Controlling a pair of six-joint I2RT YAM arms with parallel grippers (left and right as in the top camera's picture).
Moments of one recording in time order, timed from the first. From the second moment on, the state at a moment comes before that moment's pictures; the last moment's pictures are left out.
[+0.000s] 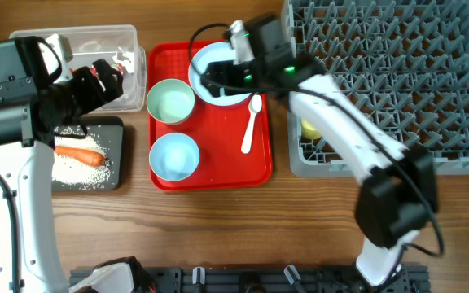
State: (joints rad) left arm 0.20 1.37 1.44 -1.00 0.25 -0.29; right arm 0.55 1.96 1.62 -0.49 -0.39 0.38
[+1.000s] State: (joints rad) left arm 0.20 1.37 1.44 -1.01 0.23 -0.29; right arm 0.71 2.09 1.62 -0.40 -0.08 0.57
